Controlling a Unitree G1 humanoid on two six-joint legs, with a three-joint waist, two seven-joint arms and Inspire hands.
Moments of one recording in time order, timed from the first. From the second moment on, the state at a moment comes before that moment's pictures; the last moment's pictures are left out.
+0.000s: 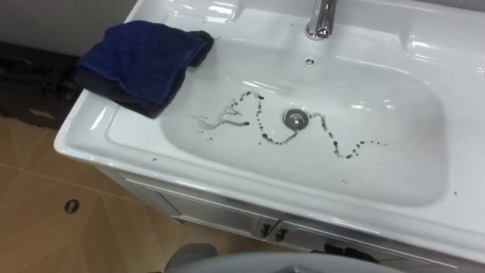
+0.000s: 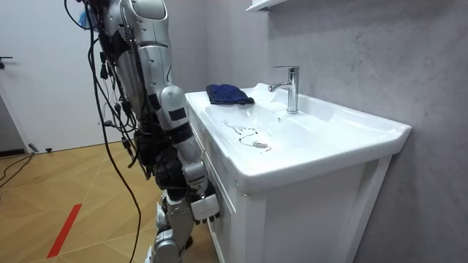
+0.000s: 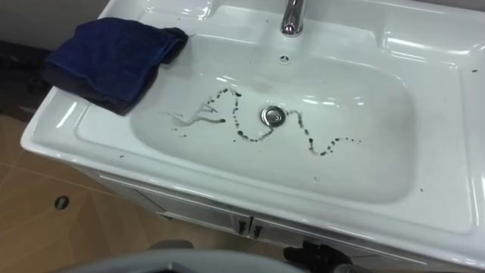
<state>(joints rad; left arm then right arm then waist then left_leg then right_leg) 0.17 0.20 -0.04 1.16 0.08 0.17 -0.12 0.05 -0.23 0.16 1.29 0.42 0.12 0.32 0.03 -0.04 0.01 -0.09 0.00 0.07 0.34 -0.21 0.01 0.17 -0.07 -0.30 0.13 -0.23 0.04</state>
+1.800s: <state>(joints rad) 0.23 0.20 0.37 1.09 -0.26 0.14 0.12 0.07 -0.27 0.05 1.29 0.36 0.16 0.34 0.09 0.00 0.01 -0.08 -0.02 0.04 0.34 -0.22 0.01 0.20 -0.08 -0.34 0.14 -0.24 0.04</state>
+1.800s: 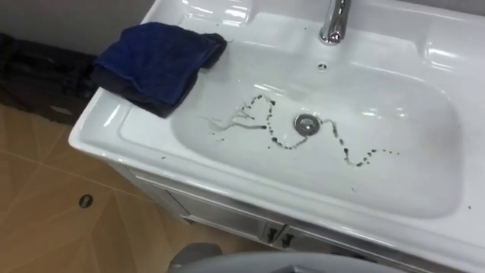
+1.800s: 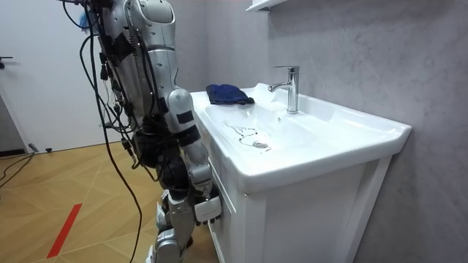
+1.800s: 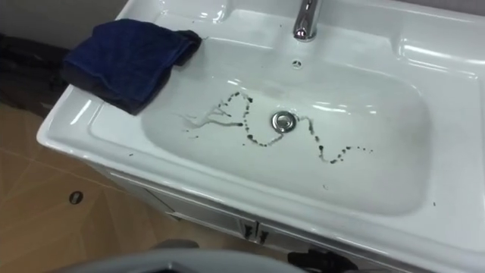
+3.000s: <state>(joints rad) 0.07 0.32 0.49 -0.03 0.14 -0.02 0.66 0.13 -0.31 -0.04 1.25 0.30 0.12 0.40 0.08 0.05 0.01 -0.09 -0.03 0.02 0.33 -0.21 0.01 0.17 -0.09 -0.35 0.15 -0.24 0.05</state>
